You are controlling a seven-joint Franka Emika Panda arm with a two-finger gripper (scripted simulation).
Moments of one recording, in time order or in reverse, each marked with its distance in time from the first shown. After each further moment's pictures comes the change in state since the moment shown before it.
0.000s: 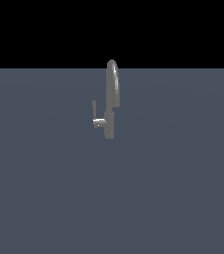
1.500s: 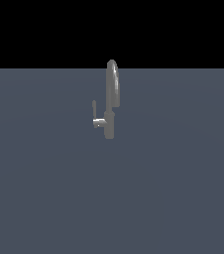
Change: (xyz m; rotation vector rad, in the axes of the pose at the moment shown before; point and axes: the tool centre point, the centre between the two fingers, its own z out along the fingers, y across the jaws) arm 0.001 -0.009 -0.047 -0.037 0.144 0.126
